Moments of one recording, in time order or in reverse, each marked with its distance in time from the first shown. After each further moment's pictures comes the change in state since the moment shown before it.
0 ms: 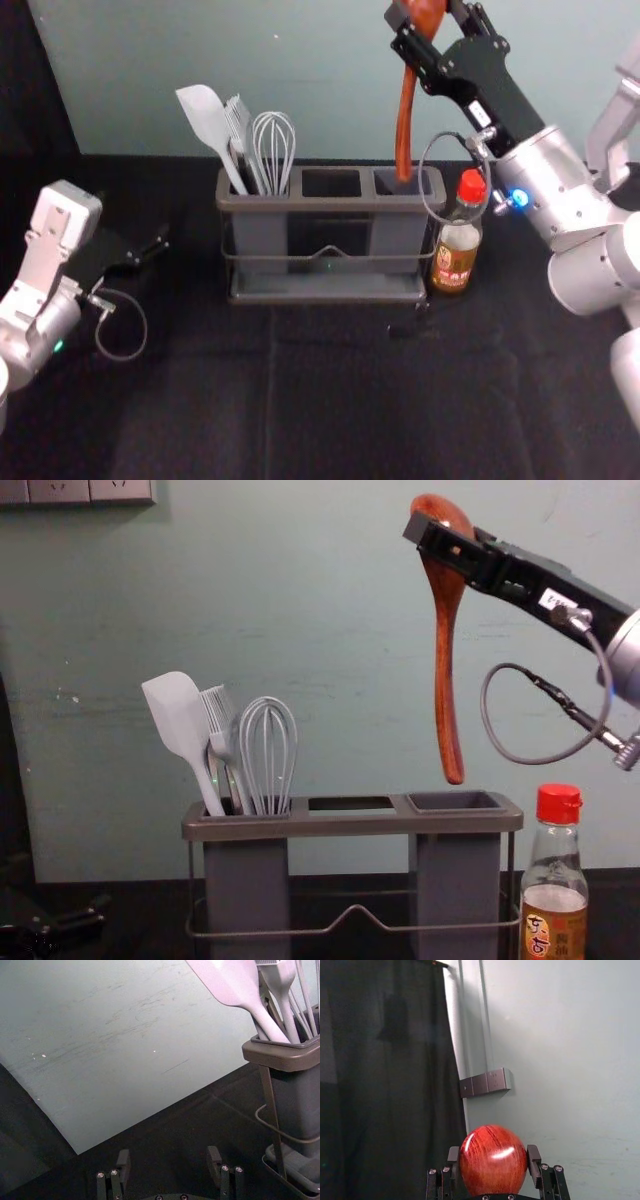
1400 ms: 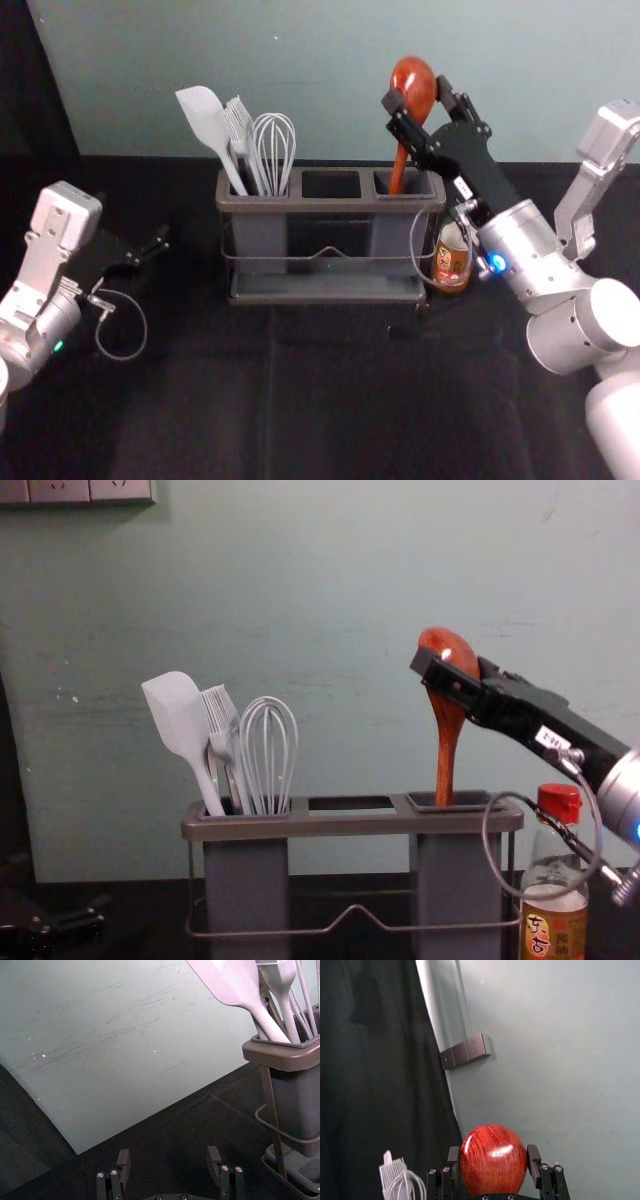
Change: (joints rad) left arm 0.000 0.000 0.000 0.000 0.000 0.000 0.000; right arm -0.045 -0.037 -0.002 0.170 0.004 -0.087 0.013
